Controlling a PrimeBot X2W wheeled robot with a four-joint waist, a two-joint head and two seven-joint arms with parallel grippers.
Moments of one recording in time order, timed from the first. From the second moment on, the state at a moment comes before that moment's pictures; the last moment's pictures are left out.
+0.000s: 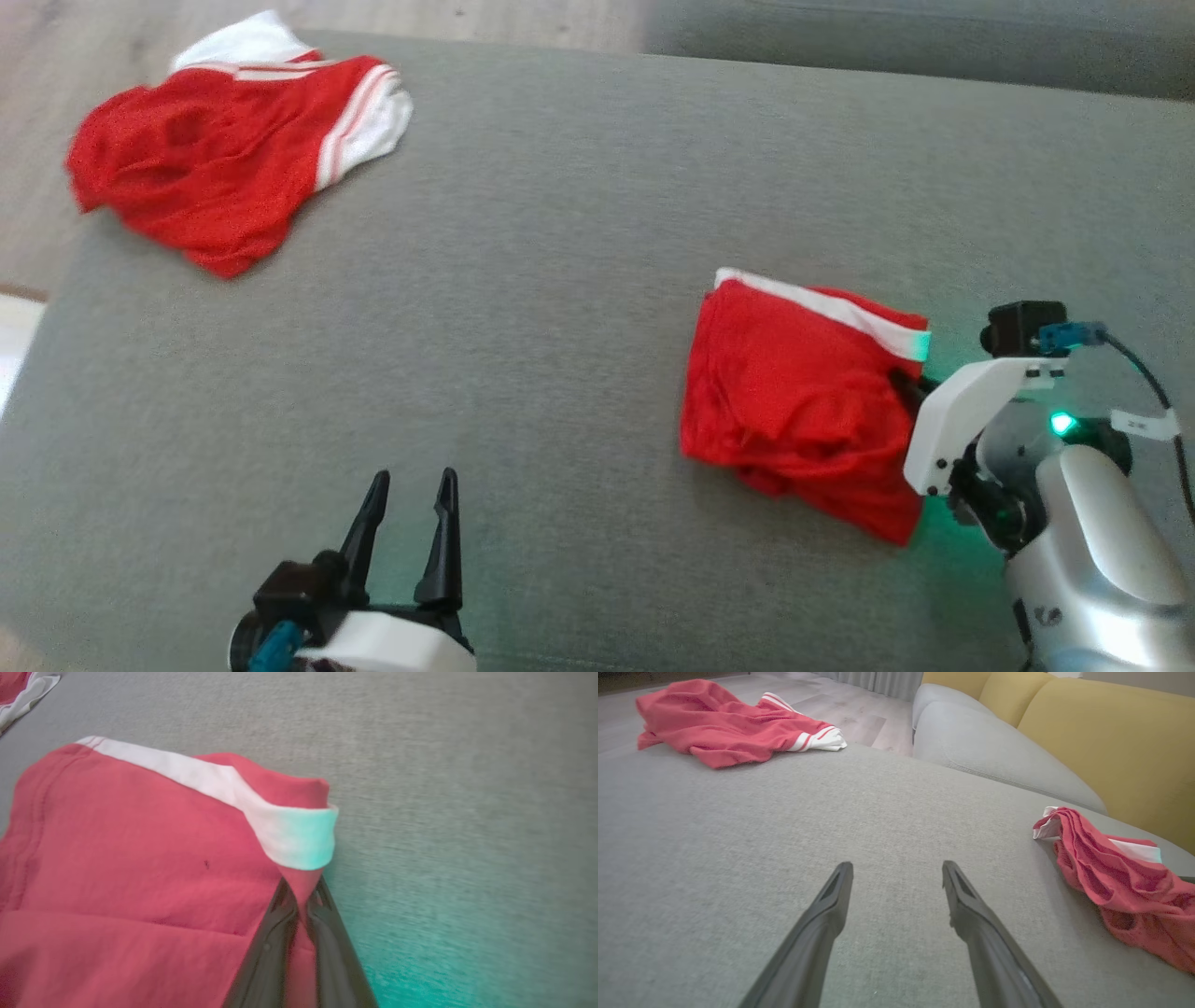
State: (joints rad) left arm -0.04 0.26 -0.58 0.19 -0.65 0.19 -0.25; right arm -0.36 -0.13 0.07 0.54 0.32 0.12 0.49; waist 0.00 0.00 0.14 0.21
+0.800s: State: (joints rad) left arm -0.18 0.29 -0.62 0.09 -0.59 0.18 -0.18; right arm -0.47 -0.25 0.04 0.40 0.31 0.12 0.40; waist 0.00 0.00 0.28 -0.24
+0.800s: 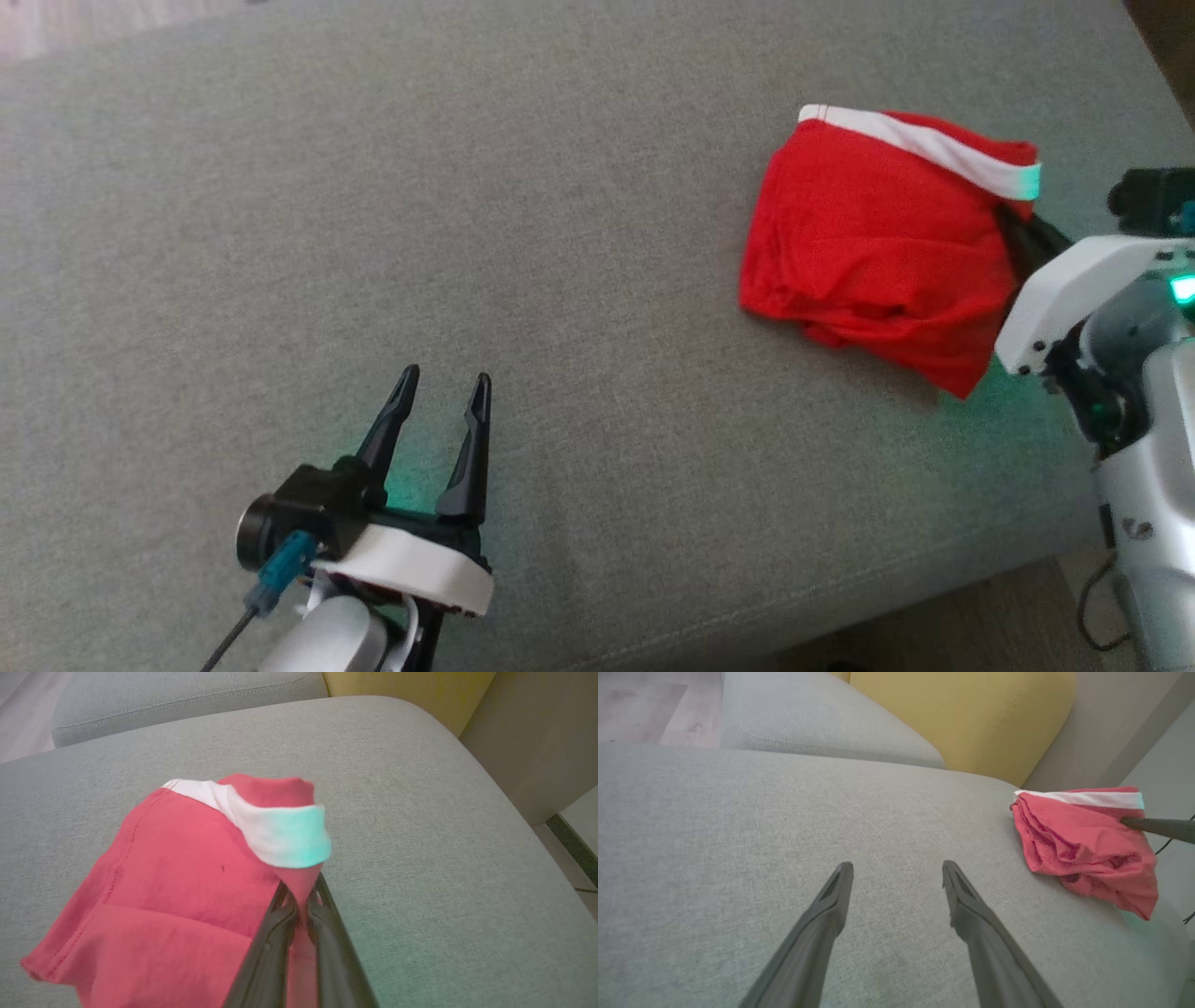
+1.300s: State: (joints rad) left arm -0.19 0.33 -0.62 0.04 -0.58 0.21 -0.15; right arm -0.65 -0.37 -0.09 0.54 0.22 0.12 0.42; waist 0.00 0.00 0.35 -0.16
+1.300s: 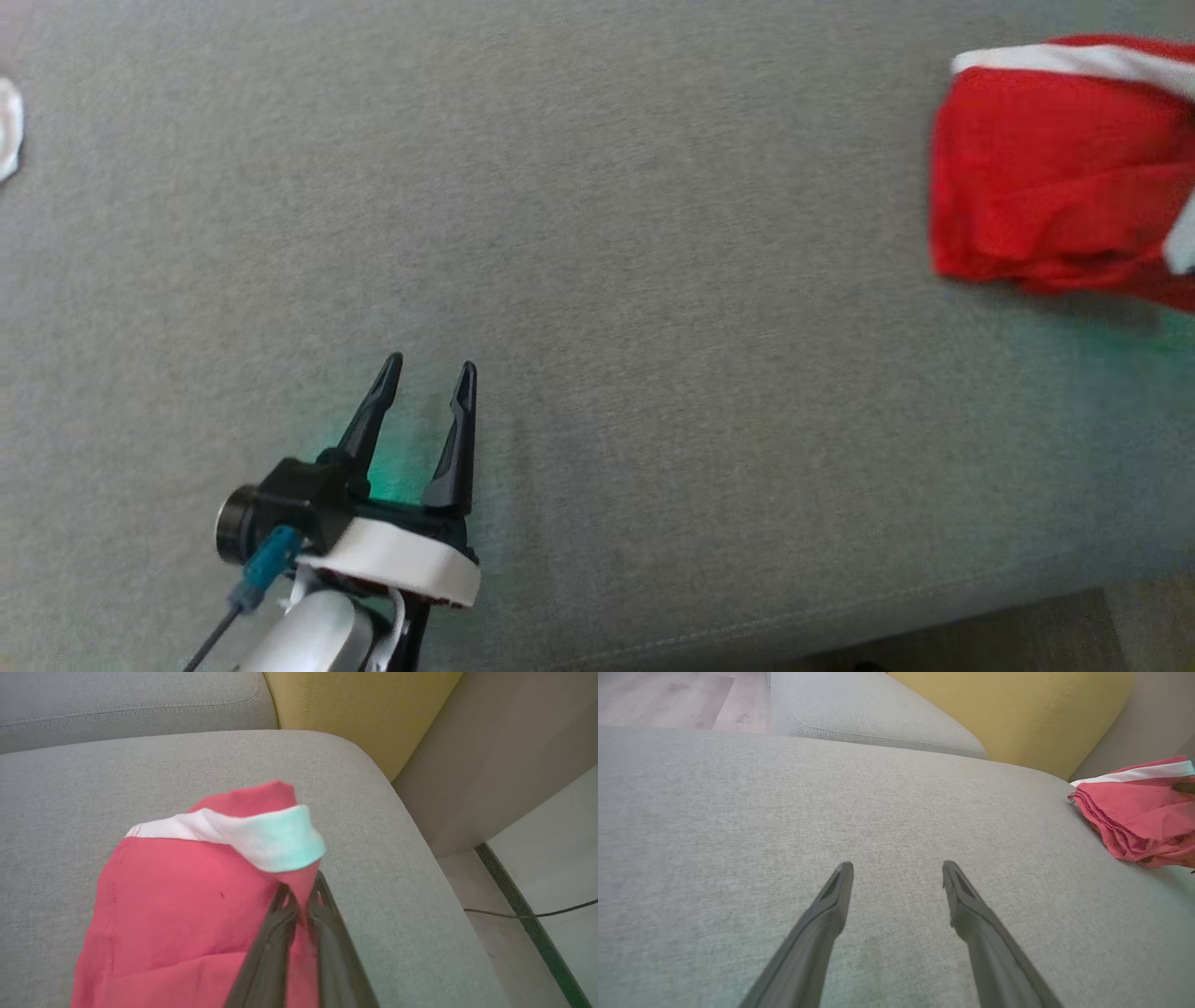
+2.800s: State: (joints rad) left arm 0.00 0.32 -0.52 0.18 -0.70 0.24 -0.23; right arm -0.29 -0.10 0.05 0.40 0.10 0.12 0.00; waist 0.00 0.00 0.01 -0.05
